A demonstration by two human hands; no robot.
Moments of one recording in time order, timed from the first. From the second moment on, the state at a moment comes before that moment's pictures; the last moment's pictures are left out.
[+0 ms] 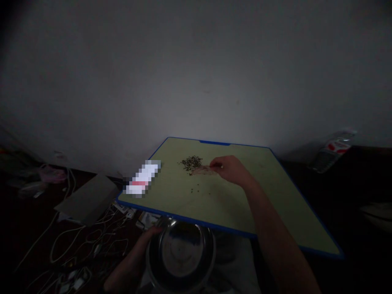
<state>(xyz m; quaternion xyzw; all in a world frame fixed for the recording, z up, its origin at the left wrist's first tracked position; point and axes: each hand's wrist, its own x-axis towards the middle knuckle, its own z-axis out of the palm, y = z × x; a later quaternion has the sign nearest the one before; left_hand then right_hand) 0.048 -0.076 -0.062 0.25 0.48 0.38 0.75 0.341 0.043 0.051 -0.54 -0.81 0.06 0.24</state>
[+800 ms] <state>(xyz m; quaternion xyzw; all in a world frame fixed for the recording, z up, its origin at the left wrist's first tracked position) 0.059 -0.071 -0.073 0.21 0.48 0.37 0.77 0.316 -0.048 -0.002 -0.51 -0.81 -0.07 0.29</state>
